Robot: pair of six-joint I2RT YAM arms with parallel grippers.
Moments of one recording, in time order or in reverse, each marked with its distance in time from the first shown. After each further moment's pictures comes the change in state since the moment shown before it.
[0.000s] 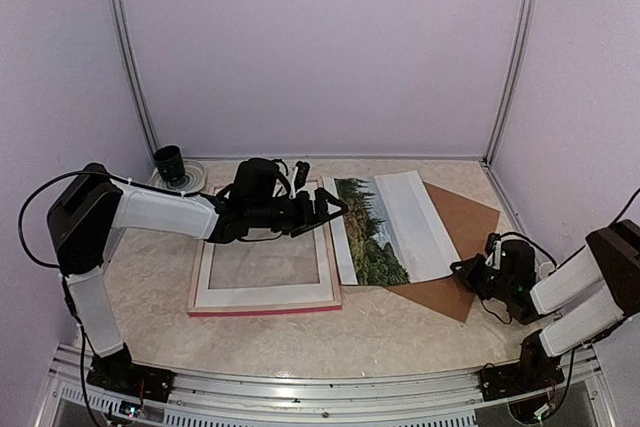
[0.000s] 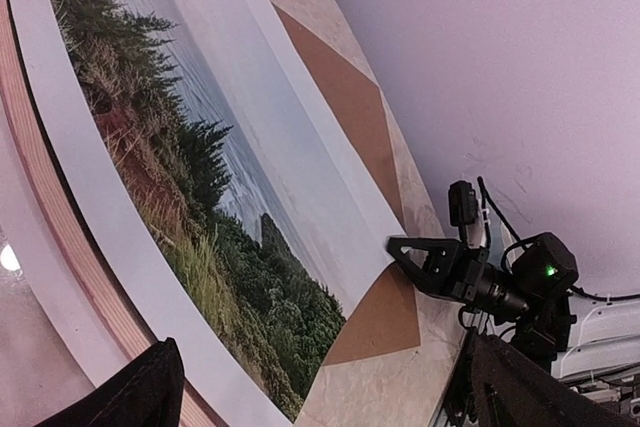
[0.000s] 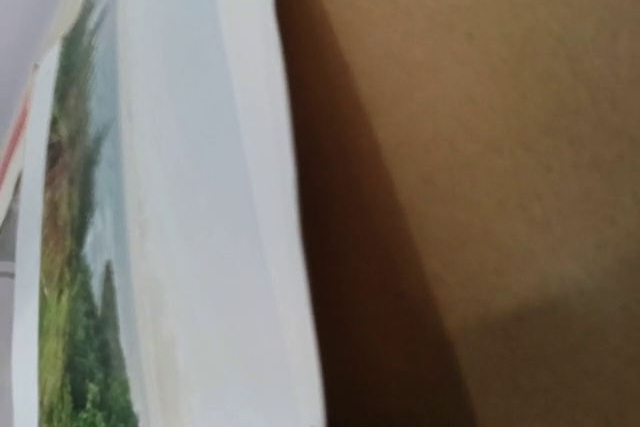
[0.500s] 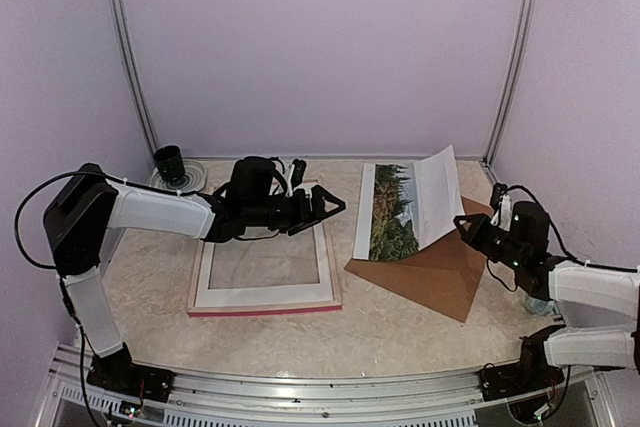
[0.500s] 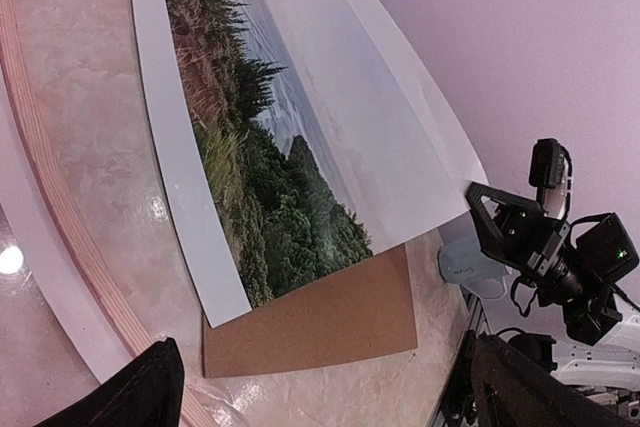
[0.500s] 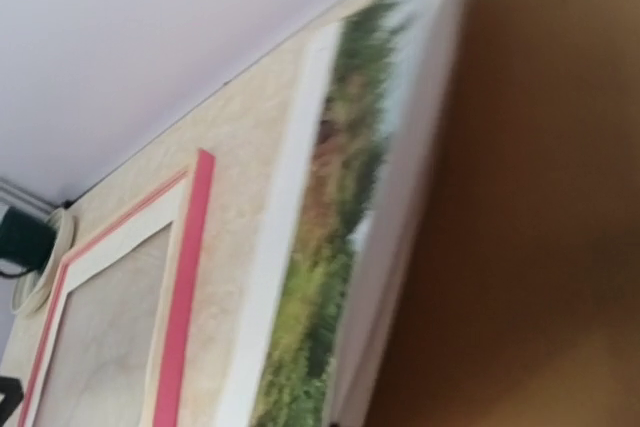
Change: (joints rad) left arm 0.010 -0.021 -0.014 0.001 -0.001 -0.003; right arm 0.039 -0.375 0.204 -0.353 0.058 -0.184
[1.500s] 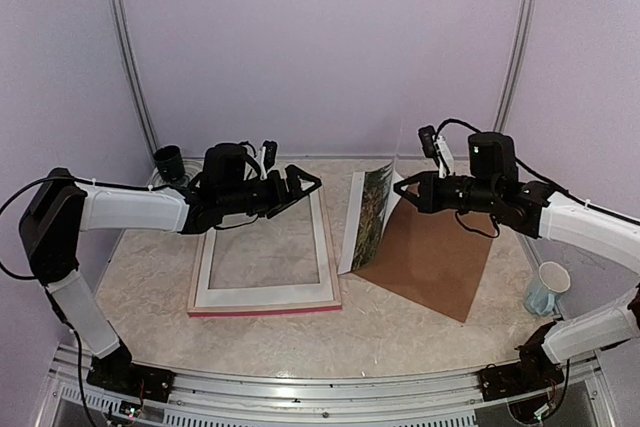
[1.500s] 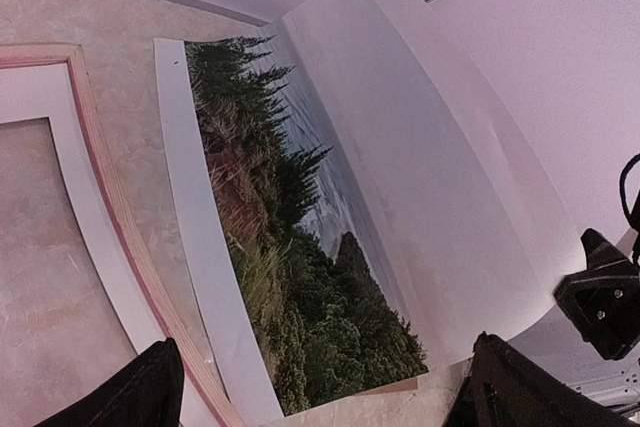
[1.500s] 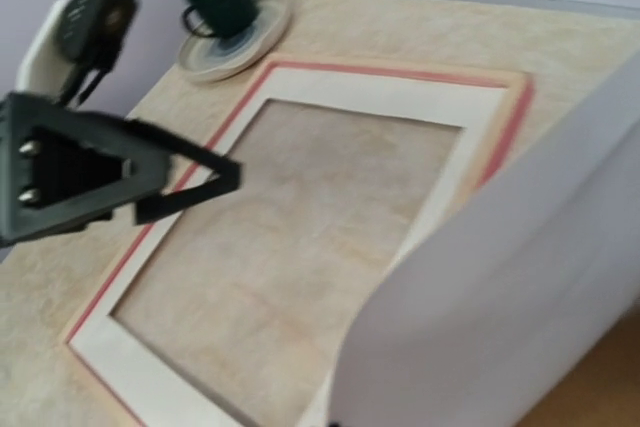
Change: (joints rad) left arm 0.084 -0.138 -0.067 -0.002 -0.058 0.000; right arm 0.326 0.176 0.612 -0.514 -0.140 -0.381
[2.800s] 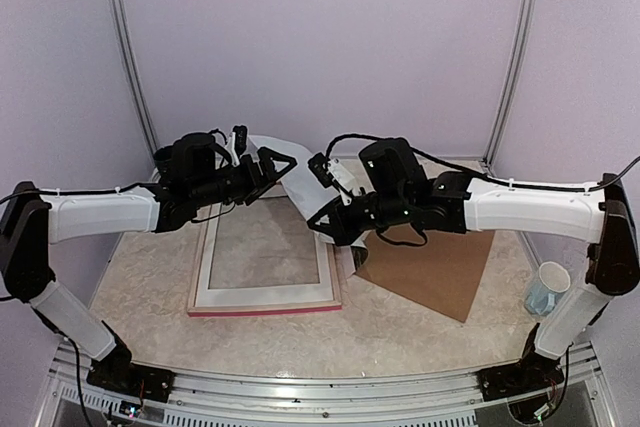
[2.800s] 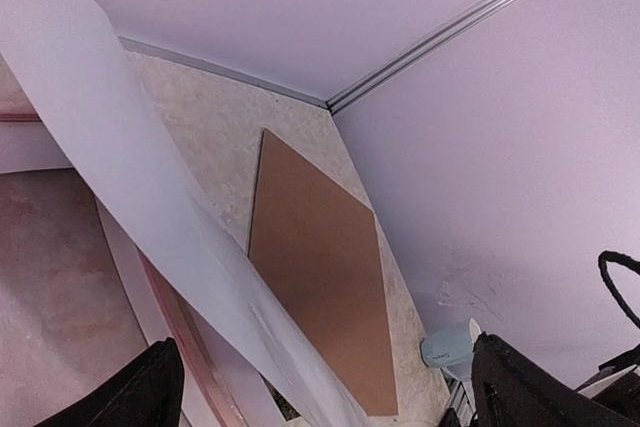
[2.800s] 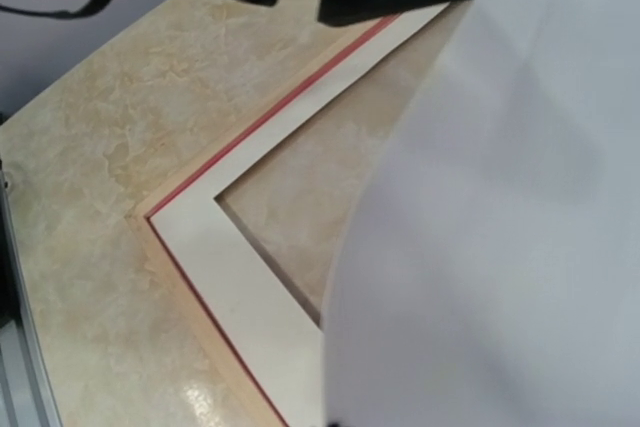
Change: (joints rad) left arm 0.071 -0.172 -0.077 0.001 -0.024 -0.027; right arm 0.394 0.398 0.373 -0.141 0.110 -0.138
